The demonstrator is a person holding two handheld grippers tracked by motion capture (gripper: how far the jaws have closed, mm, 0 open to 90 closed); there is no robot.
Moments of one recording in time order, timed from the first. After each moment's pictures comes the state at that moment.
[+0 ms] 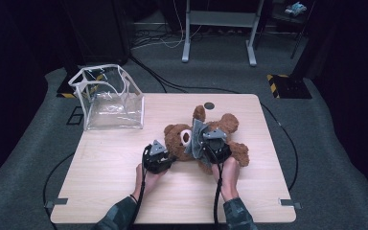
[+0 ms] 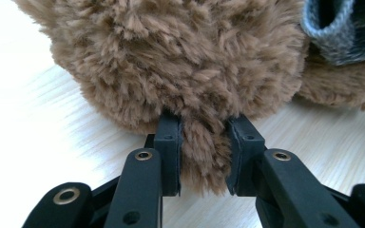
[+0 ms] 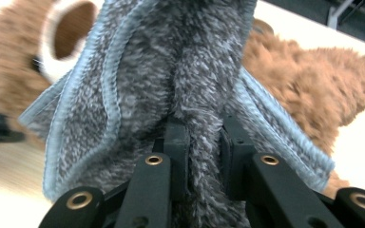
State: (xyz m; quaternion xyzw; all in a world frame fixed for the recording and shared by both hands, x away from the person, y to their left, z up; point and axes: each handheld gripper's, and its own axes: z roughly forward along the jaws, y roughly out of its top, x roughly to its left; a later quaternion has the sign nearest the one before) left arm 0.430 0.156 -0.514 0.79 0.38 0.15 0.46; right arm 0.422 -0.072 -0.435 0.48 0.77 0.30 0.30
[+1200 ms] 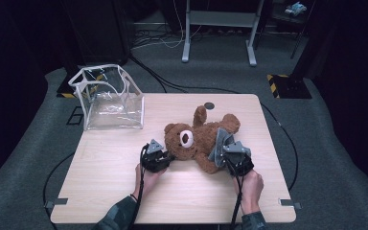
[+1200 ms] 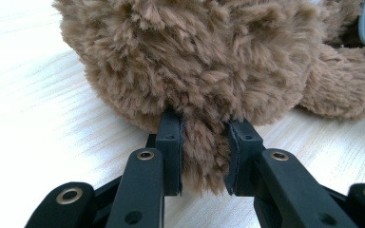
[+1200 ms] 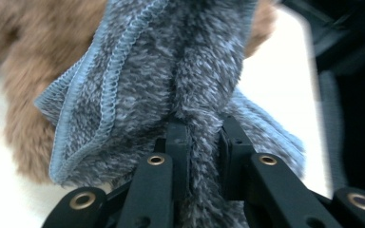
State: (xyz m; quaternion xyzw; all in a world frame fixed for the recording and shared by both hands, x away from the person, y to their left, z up) left arm 0.435 0.162 -0.522 0.78 0.39 0.14 0.47; right arm 0.384 -0.130 -0.448 0.49 0.76 0.21 0.37
